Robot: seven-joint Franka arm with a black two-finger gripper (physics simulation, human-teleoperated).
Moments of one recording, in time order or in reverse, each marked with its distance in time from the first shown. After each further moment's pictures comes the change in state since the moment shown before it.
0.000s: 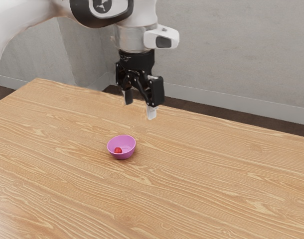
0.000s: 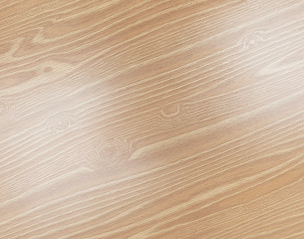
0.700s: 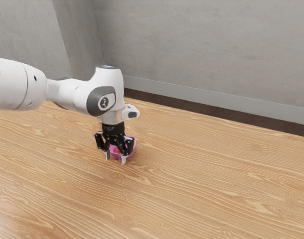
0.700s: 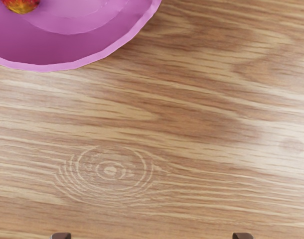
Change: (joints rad) arm 0.369 0.264 0.053 -0.482 -0.009 0.661 -0.068
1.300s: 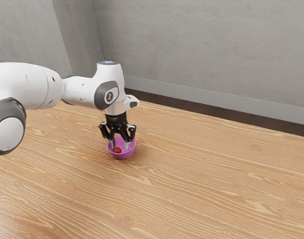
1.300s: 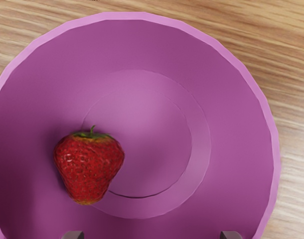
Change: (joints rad) arm 0.010 0.220 0.078 0.265 -0.028 0.045 -0.012
